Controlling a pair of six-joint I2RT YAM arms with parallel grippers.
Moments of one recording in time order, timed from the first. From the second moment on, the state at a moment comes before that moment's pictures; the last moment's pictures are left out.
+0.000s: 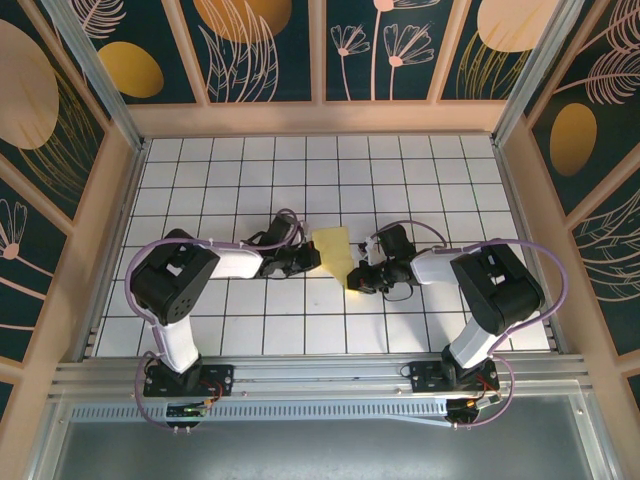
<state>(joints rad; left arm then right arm) -0.64 1.84 0.83 0.15 0.32 -0.84 0.50 1.65 0.60 -0.02 -0.69 0.57</state>
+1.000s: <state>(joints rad) -0.66 1.62 0.80 0.11 0.28 -0.76 0.50 1.65 0.60 -0.02 -0.69 0.57</state>
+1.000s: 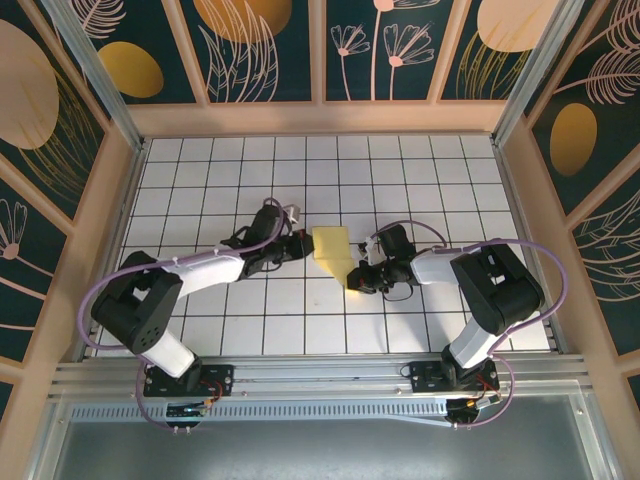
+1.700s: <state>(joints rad) -0.73 1.83 0.89 0.14 0.30 -0.79 0.50 1.65 0.60 -0.02 -0.69 0.57</state>
